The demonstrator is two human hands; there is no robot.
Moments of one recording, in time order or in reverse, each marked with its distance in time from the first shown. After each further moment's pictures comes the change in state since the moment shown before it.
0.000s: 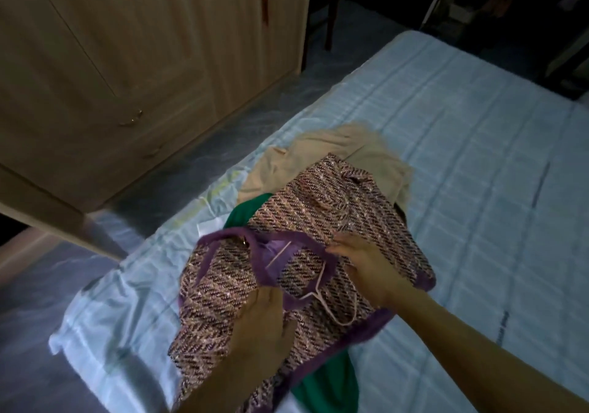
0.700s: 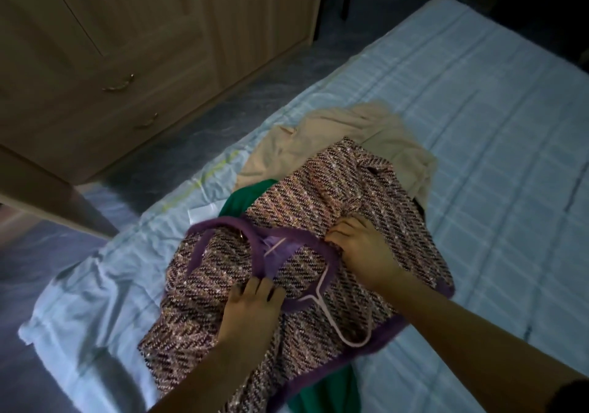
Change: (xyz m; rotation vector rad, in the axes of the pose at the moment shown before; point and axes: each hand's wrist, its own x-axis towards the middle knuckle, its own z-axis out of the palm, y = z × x) left_hand 0.049 -0.038 0.040 0.328 0.204 0.172; right_hand 0.065 0.038 0.042 -0.322 0.141 -0.243
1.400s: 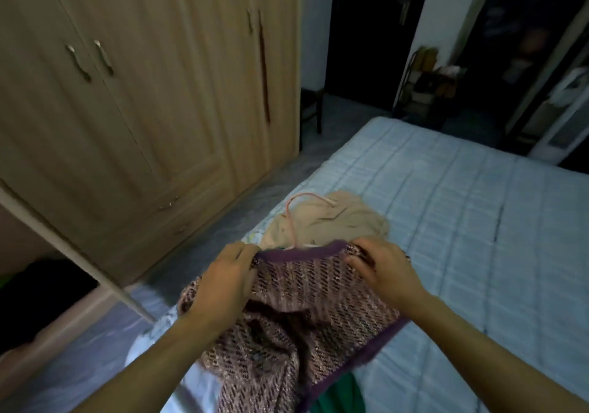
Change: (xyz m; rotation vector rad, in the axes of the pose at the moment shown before) left_hand -0.070 -0.012 -0.279 -0.217 0.406 0.120; right_hand -0.092 -0.113 -0.257 0.289 0.376 0.290
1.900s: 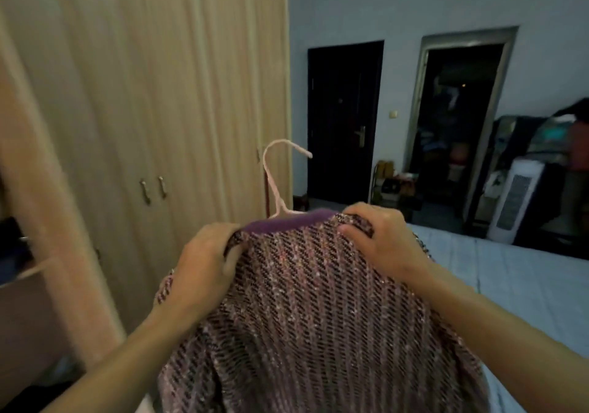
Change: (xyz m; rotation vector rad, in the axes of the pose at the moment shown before) left_hand -0.024 -0.005 -0.295 -0.027 0.478 0.227; right_hand 0.034 -0.280 -0.166 -0.050 0.380 -0.192
